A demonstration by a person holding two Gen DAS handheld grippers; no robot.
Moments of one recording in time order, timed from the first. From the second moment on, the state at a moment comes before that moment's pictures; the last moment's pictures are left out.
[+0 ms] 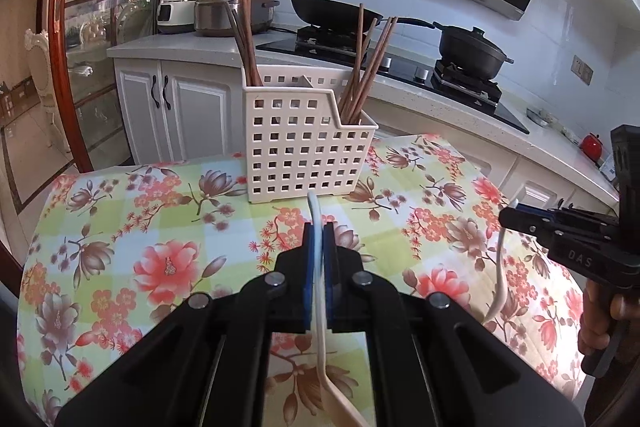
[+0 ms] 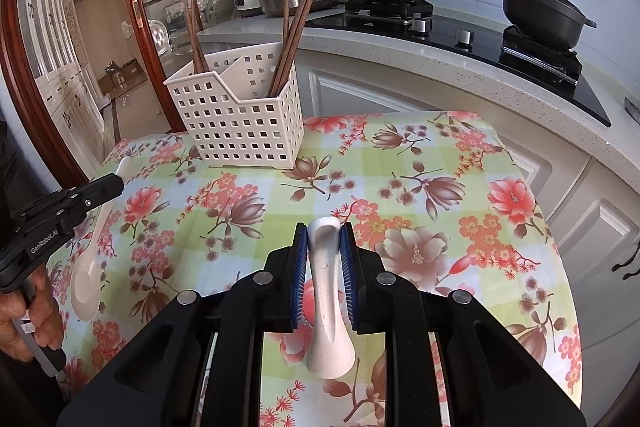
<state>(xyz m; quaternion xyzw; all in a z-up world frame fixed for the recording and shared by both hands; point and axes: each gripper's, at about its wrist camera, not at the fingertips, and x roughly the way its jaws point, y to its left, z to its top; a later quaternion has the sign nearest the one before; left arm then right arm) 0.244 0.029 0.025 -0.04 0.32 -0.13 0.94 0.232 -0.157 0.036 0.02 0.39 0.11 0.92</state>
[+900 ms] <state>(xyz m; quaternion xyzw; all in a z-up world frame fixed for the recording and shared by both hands) 0.226 0.026 0.046 -0.03 0.30 -0.12 0.95 0.227 -0.159 0.042 0.03 0.38 0.12 0.92</state>
